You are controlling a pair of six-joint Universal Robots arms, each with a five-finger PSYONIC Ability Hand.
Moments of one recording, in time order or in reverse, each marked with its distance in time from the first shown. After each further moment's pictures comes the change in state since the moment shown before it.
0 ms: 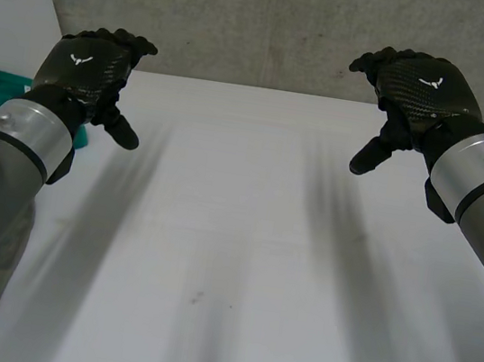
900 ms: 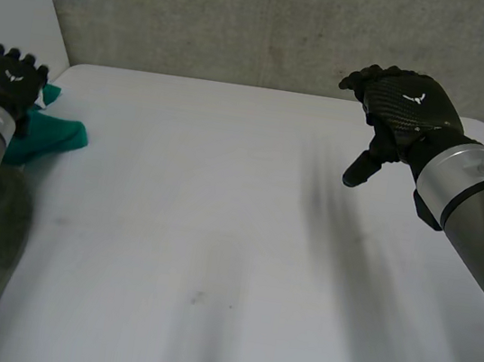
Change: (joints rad) left arm 0.400 -0.530 0.270 0.217 0.042 0.690; right arm 0.004 0.054 -0.004 0.001 -0.011 -0.025; left_hand -0.033 -0.031 -0.030 -0.030 -0.007; right_hand -0.003 -0.038 -0.042 -0.029 -0.005
